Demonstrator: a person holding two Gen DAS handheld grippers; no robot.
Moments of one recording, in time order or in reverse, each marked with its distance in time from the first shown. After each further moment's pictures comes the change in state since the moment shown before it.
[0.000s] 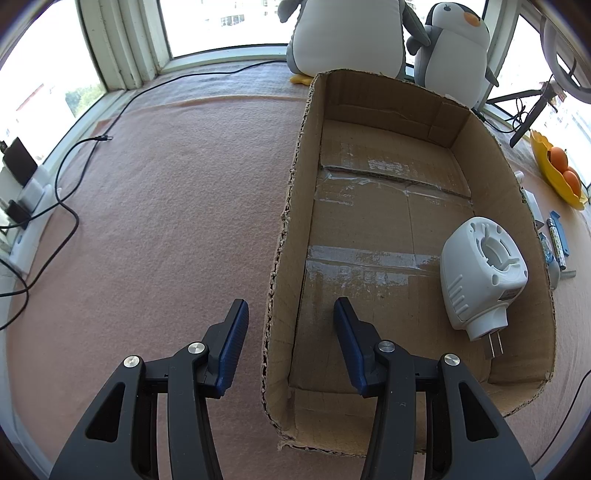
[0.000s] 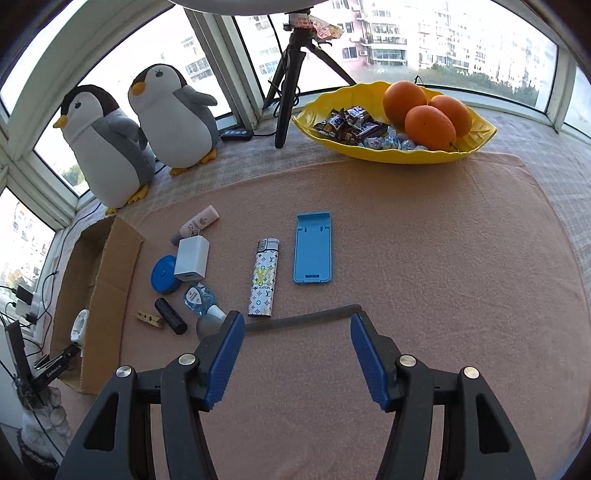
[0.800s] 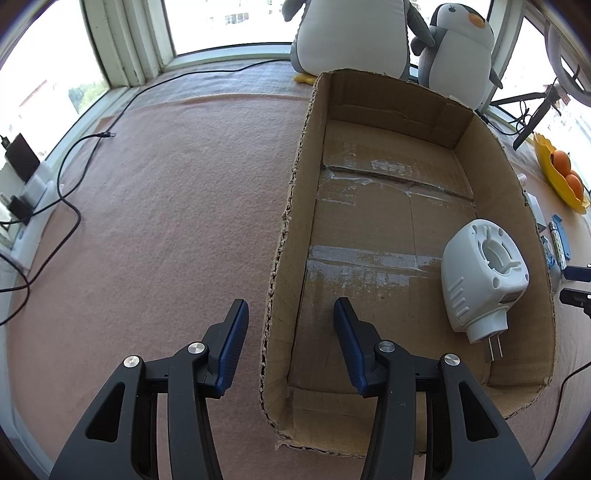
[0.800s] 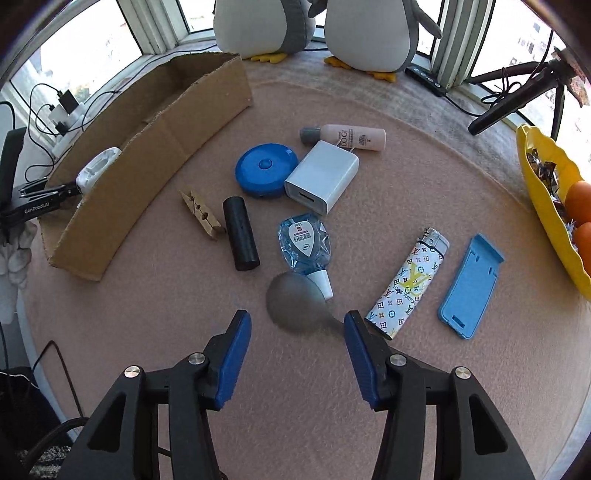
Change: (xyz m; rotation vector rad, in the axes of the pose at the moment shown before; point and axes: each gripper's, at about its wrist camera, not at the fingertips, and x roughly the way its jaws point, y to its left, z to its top) left arm 0.001 -0.001 0.001 -0.021 0.005 0.009; right arm 0.081 0.092 -0.012 -0.629 0.269 0.114
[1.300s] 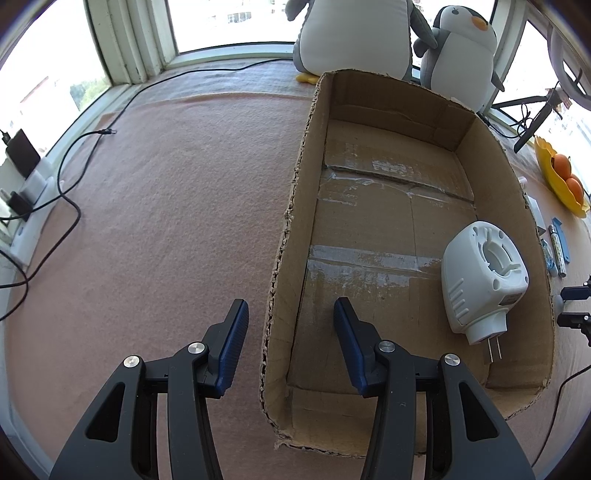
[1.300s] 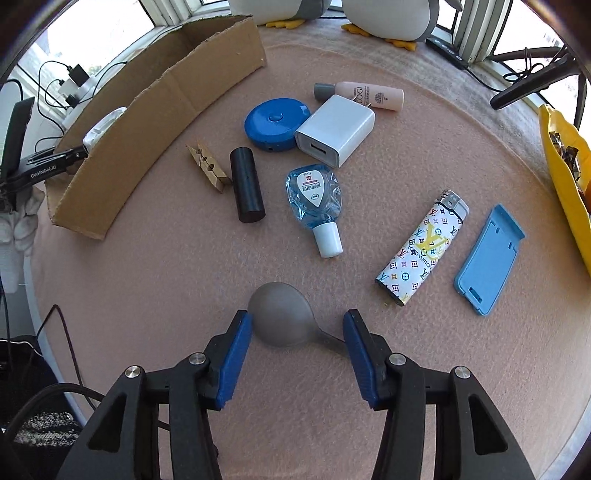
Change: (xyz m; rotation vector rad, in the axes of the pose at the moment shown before) left arm 0.000 0.000 0.000 -0.008 0.000 -0.001; right arm 0.008 -0.006 -0.014 -0.026 0.111 0.075
